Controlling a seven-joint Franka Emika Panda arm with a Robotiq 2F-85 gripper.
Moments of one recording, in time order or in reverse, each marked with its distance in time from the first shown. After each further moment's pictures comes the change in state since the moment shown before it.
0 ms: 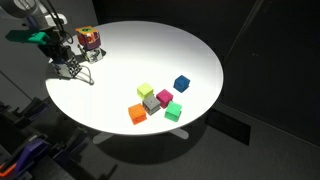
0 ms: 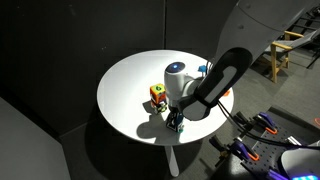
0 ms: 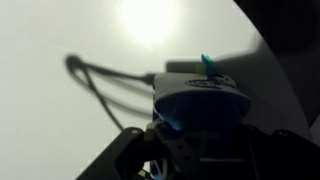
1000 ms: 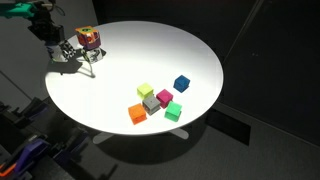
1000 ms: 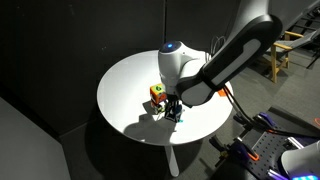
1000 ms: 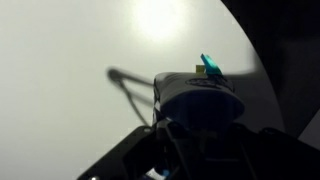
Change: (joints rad) arm -0.007 -0.171 0.025 0.012 -0.051 -0.191 0.000
